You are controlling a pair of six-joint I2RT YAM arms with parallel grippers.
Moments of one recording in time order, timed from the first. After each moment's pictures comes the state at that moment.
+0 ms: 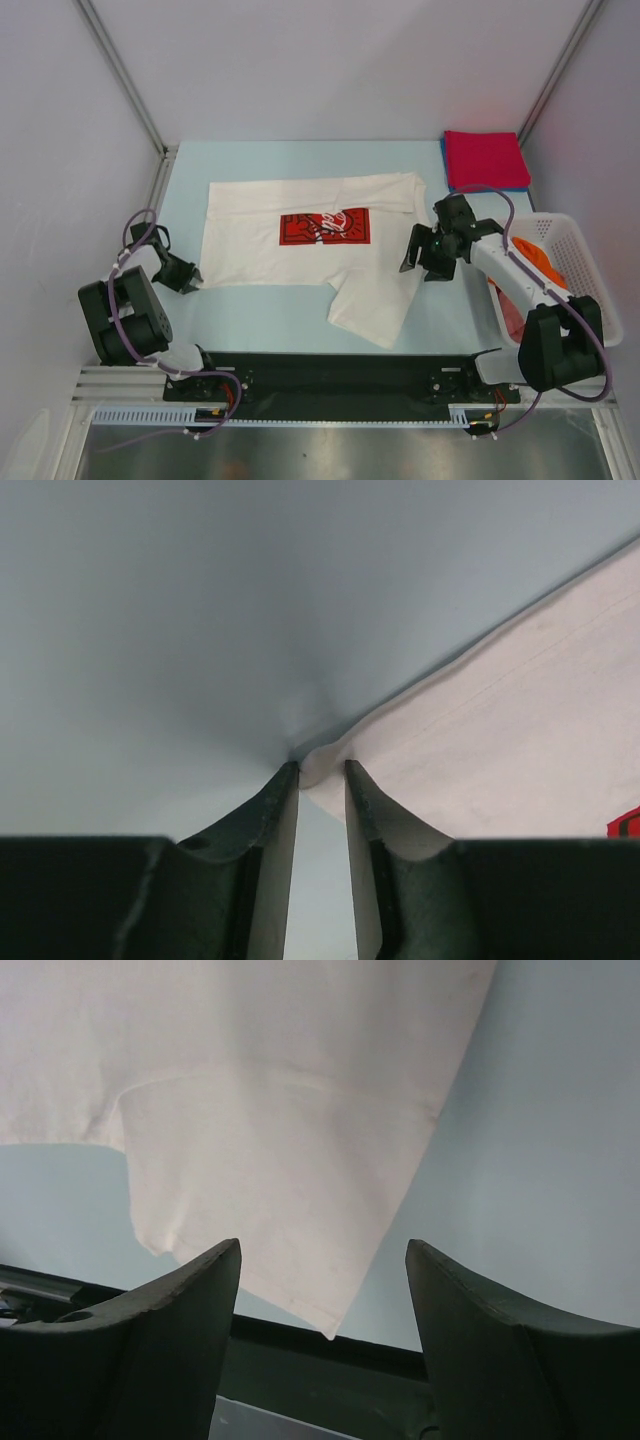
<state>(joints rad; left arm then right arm) 0.42 1.51 0.78 -0.55 0.11 -0.68 0.25 1.36 0.97 -0.75 -0.21 0.52</state>
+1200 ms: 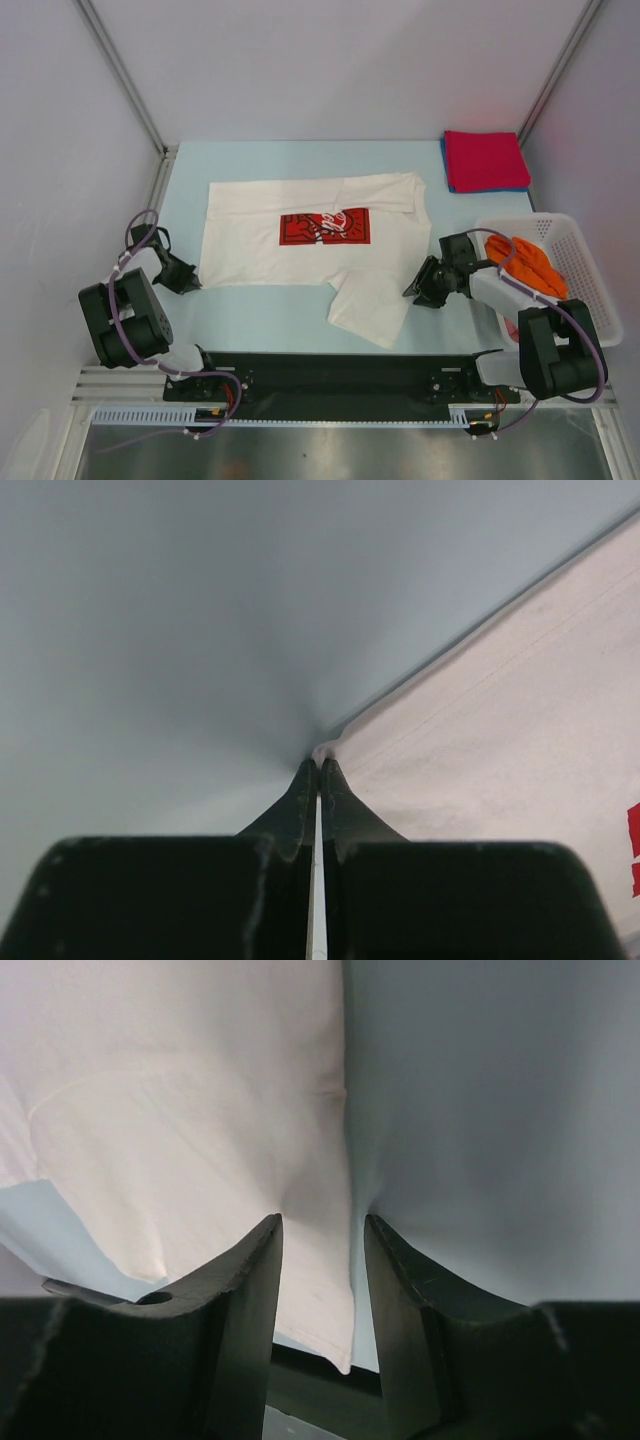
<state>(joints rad) 0.42 1.49 0.76 -0.53 0.12 -0.63 0.21 1.31 0.57 -0.39 -0.26 0.78</state>
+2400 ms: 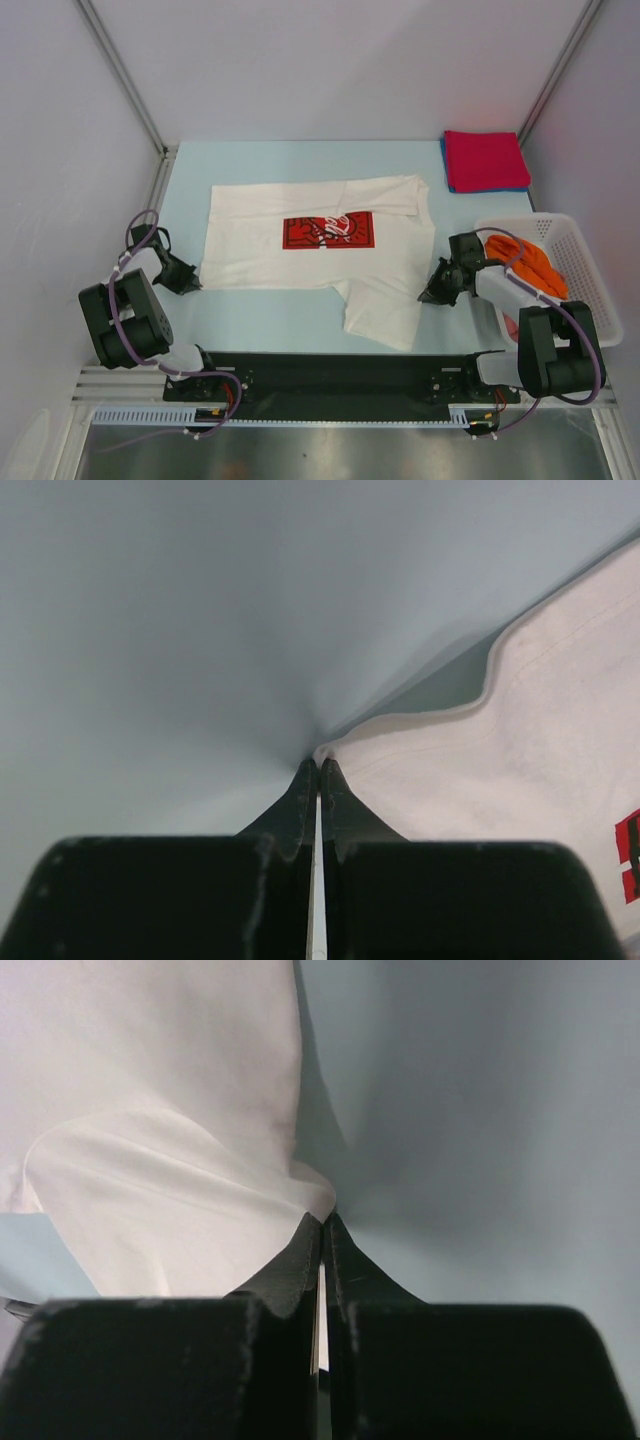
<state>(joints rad) 0.42 1.49 0.76 -0.54 0.12 -0.62 0.13 1.31 0.57 -0.42 -0.23 0.68</state>
